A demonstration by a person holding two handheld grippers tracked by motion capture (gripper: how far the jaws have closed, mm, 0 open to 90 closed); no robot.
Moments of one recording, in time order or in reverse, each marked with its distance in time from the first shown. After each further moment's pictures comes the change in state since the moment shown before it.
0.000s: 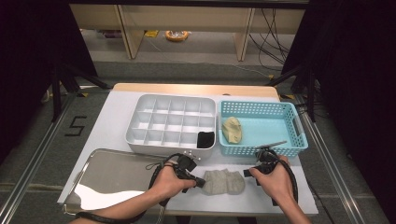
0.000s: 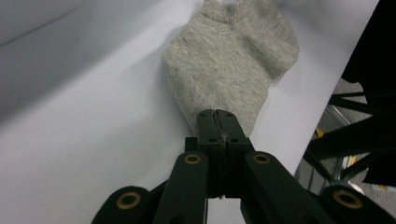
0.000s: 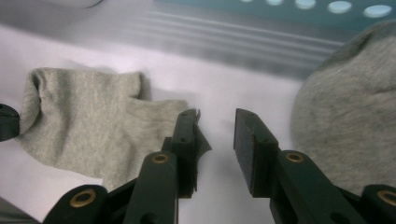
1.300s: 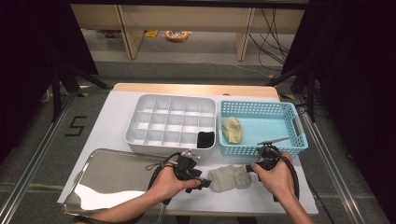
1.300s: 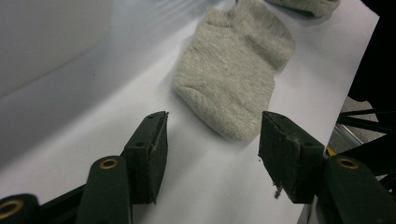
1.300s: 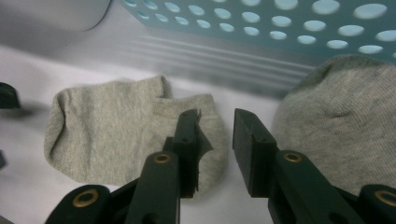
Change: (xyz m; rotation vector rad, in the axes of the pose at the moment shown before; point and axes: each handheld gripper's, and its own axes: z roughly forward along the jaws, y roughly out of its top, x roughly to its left) left arm -0.002 0.005 0.011 -0.114 0.034 0.040; right arm -0.001 0.009 -0.010 -0.013 -0.009 0.013
